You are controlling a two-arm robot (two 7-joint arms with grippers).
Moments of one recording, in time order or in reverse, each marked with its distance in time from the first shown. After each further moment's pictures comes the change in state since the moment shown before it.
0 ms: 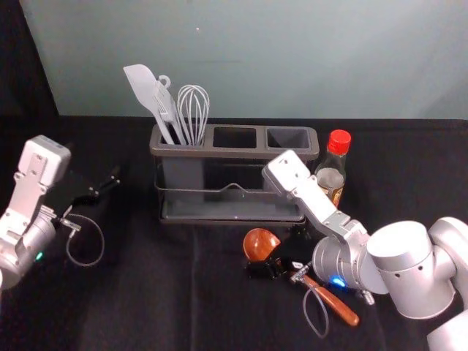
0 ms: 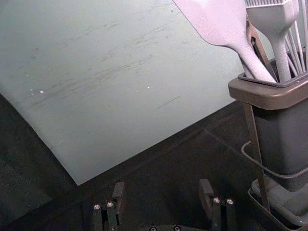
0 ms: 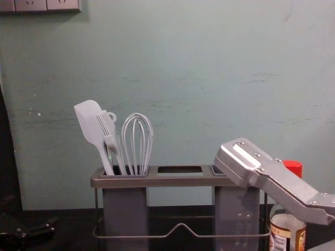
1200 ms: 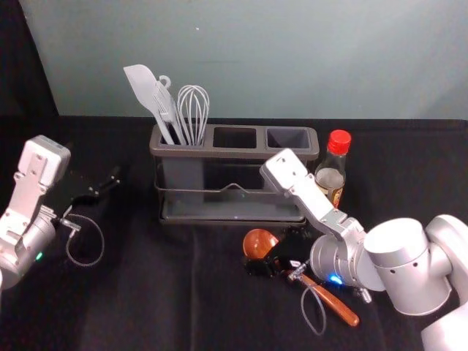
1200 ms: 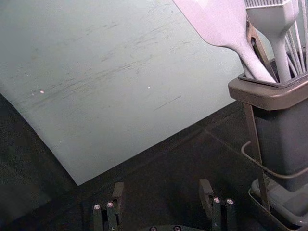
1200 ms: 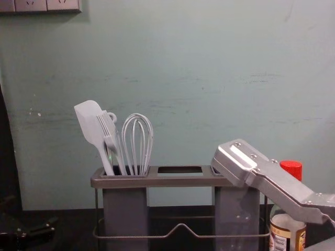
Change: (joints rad) left arm 0.000 0.000 0.000 0.000 0.000 0.000 0.000; right arm 0.003 -0.035 0.023 0.022 -0.050 0.004 0.039
